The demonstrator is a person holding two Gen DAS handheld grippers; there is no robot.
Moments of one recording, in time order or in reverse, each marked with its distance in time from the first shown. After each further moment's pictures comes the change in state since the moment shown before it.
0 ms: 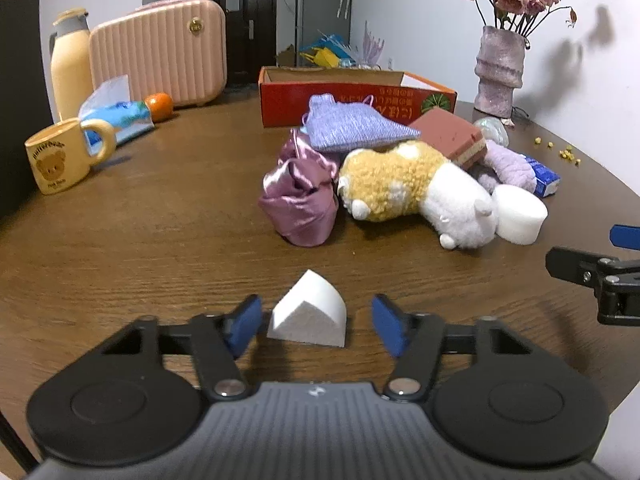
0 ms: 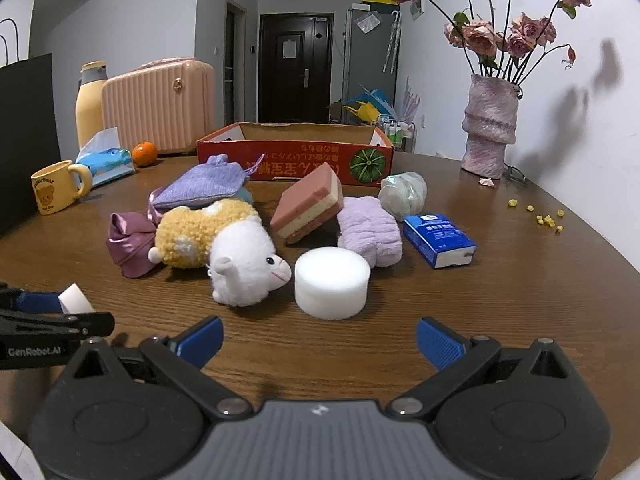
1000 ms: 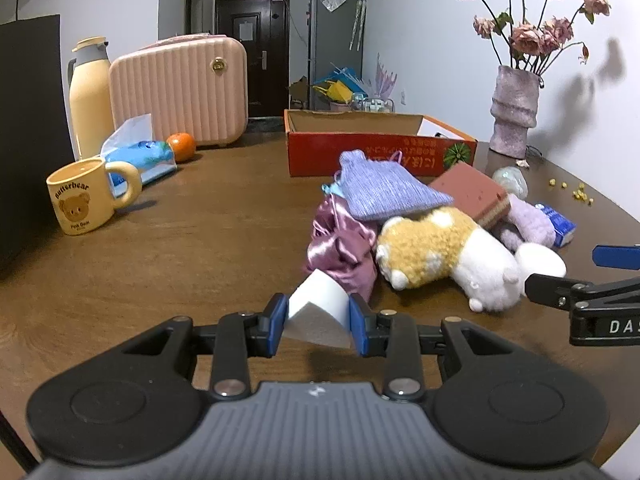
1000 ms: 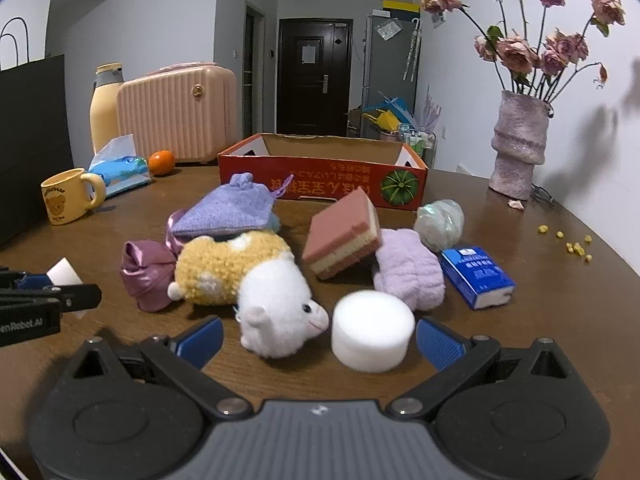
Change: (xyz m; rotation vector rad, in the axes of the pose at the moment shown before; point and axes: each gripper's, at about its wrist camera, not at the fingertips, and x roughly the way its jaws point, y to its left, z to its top) left arm -0.011 0.022 0.030 -0.016 -0.099 0.035; right arm 0.024 0.022 0.031 -0.033 -0.018 0.049
